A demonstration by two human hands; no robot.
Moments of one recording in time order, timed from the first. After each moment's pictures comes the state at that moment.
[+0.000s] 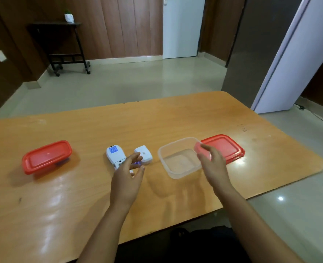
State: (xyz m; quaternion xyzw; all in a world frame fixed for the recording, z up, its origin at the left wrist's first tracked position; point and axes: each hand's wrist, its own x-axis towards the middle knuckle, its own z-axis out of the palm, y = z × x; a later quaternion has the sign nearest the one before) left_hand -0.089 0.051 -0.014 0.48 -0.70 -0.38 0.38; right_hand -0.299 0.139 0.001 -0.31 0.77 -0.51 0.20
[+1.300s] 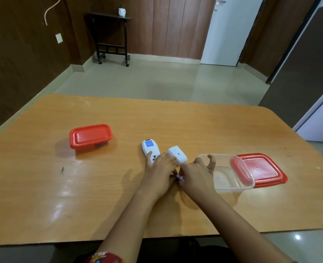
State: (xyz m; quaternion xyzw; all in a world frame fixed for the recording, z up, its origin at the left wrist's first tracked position) left_hand -0.081 0.020 -0.033 0.42 -0.88 -0.11 0.17; right_hand -0.196 0.076 -0.003 -0.63 0.77 -0.04 -0.06
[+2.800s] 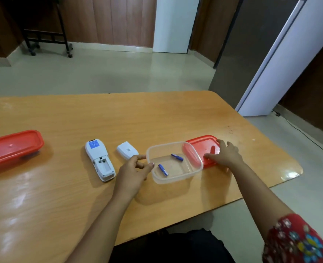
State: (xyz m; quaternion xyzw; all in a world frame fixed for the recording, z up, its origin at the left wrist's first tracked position) left_hand -0.144 0.043 -0.031 0.47 -0.66 -0.51 0.29; right_hand -0.441 0.121 -0.016 -0.32 0.94 -0.06 0.13
